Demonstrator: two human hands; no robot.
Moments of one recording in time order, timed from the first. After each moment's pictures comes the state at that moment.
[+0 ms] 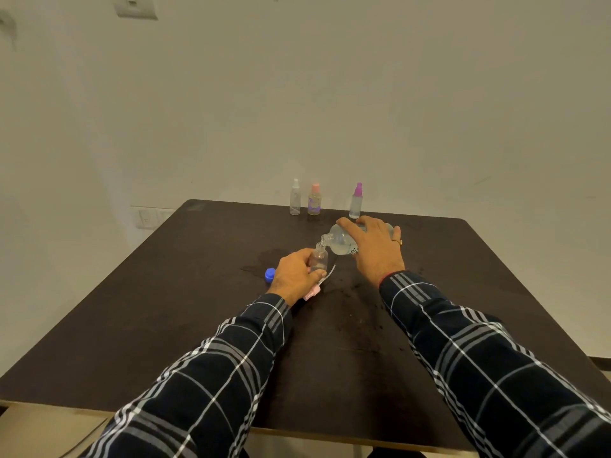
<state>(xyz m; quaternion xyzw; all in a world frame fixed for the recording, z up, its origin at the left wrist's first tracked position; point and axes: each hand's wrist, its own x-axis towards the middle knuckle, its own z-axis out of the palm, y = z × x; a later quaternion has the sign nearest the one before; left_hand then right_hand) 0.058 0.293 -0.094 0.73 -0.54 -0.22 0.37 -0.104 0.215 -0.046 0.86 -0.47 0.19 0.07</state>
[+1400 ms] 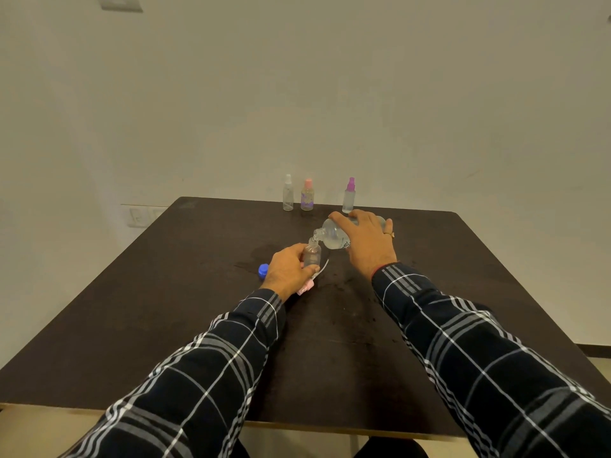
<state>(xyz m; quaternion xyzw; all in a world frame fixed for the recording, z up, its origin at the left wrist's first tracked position) 0.060 0.291 -0.097 0.73 -0.55 -0.18 0.37 -0.106 0.213 -0.046 0.86 -0.46 0.20 0.07</state>
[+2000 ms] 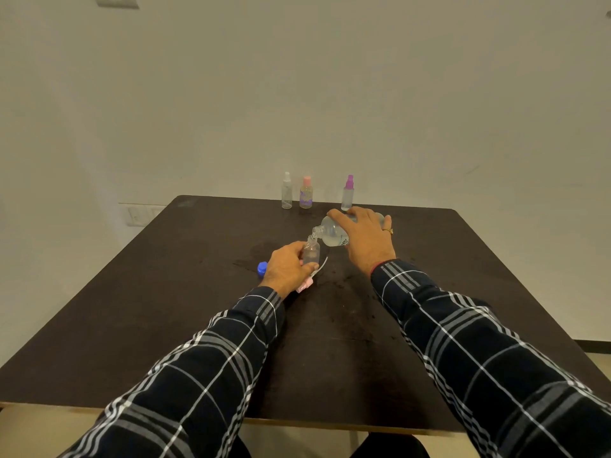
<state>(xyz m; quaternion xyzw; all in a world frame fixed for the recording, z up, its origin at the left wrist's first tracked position) 0.059 0.289 -0.095 0.73 -0.55 -0.20 0.35 -0.105 0.212 -0.046 0.87 -0.46 0.19 0.08</state>
